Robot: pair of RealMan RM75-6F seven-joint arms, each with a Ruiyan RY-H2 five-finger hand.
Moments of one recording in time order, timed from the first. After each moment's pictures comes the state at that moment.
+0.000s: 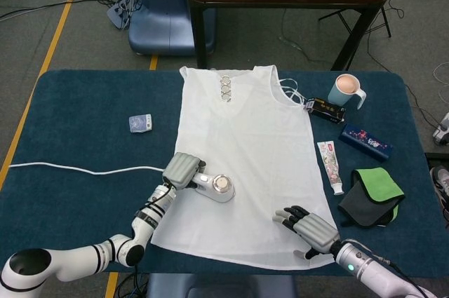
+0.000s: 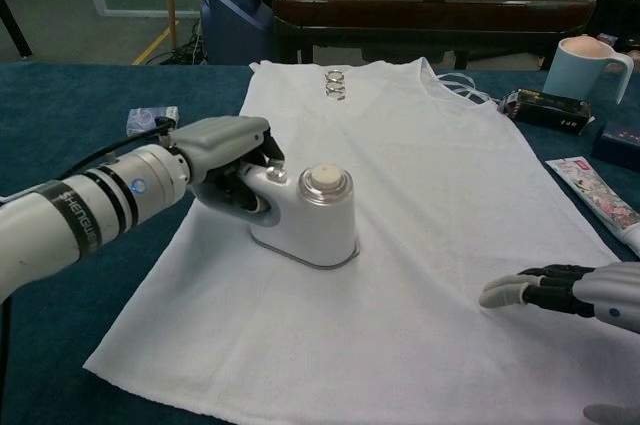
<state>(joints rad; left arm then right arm) -0.83 -1.83 -0.23 -1.19 1.15 0.93 0.27 0.47 -1.26 -0.19 -1.61 -1.70 0.91 0.07</state>
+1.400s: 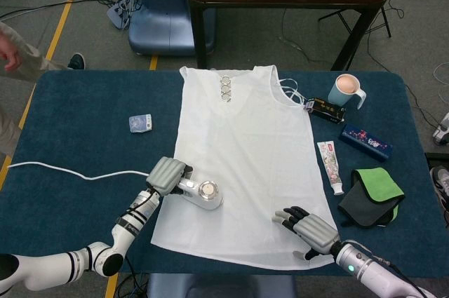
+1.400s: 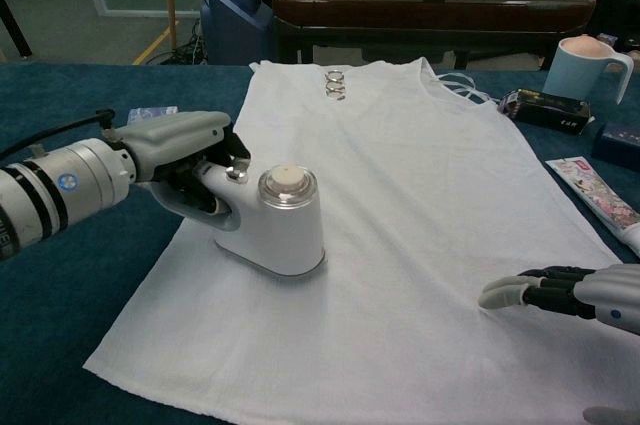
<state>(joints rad) -0.76 -1.69 -0.18 -1.39 1.19 0.96 0.25 0.48 -1.27 -0.22 -1.60 -1.69 0.94 0.09</state>
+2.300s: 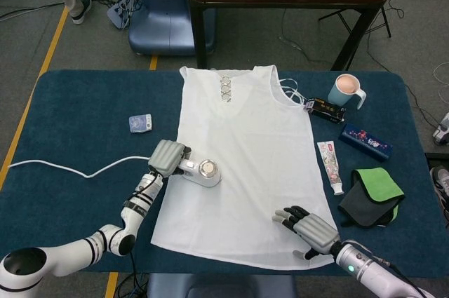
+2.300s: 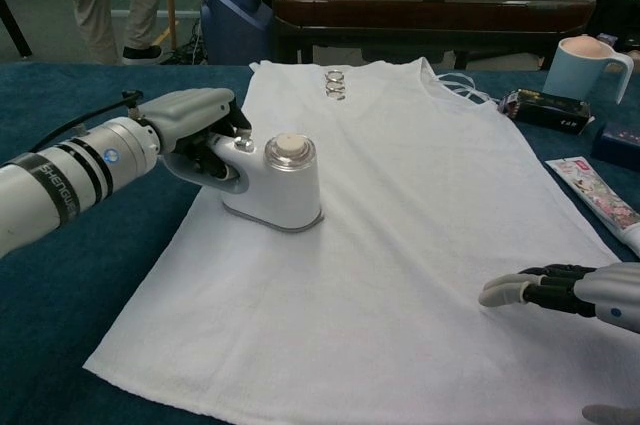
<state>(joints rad) -0.84 -1.82 -0.26 -1.06 1.19 0.94 0.15 0.48 -1.27 -0.21 -1.61 -1.68 0.94 0.07</state>
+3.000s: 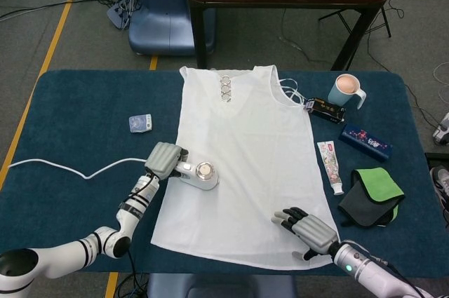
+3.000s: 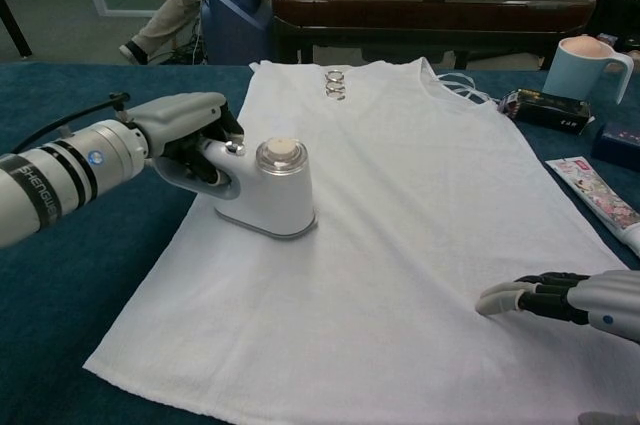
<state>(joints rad) -0.81 -1.77 -0.23 -1.15 1.18 0.93 0.16 0.48 -1.29 -0.22 -1.60 -1.67 0.92 0.08</state>
